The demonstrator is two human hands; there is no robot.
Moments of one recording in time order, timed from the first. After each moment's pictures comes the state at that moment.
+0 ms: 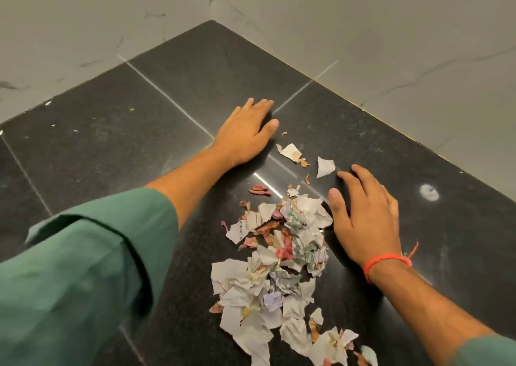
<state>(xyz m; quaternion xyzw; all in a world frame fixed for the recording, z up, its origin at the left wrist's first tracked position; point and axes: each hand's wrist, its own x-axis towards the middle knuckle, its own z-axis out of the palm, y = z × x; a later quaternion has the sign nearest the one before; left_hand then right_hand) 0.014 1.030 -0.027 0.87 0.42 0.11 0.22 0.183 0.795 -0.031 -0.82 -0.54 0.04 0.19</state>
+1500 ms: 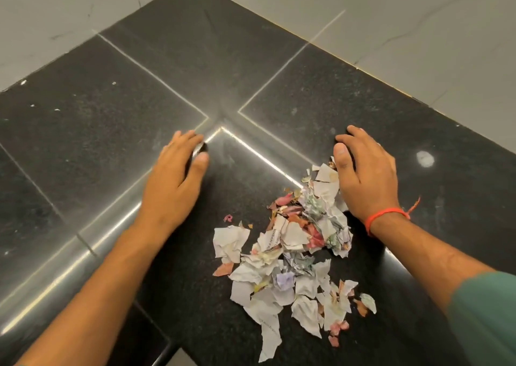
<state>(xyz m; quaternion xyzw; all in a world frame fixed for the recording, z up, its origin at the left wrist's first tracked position) -0.114 0.901 -0.026 0.79 0.51 0.21 0.27 0.188 0.794 -0.036 -0.80 -0.52 0.06 0.30</state>
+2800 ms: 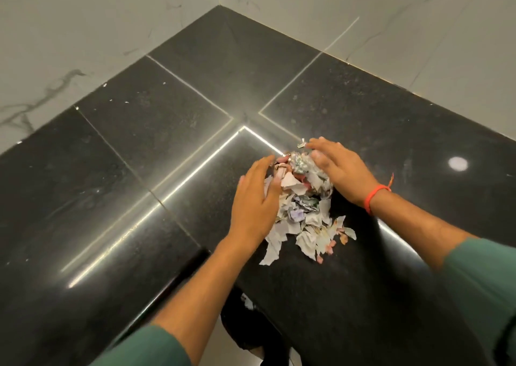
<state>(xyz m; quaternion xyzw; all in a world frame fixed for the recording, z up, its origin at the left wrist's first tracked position) -0.048 0.733 -0.001 0.72 0.52 0.25 0.38 0.173 0.731 -0.011 -0.67 -0.62 0.29 0.30</state>
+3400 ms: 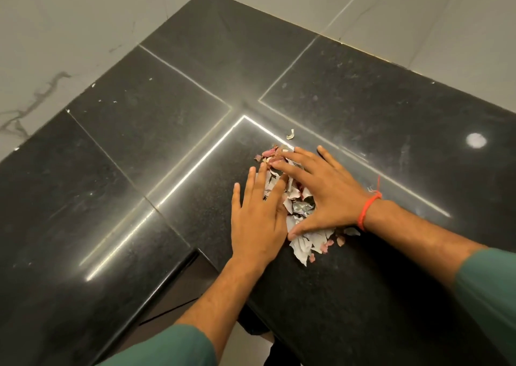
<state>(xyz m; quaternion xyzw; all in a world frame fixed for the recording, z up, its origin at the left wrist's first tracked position) -0.036 0.699 -0.034 0.84 0.53 0.08 0.13 0.166 0.700 -0.020 -0.55 -0.80 0.18 0.13</state>
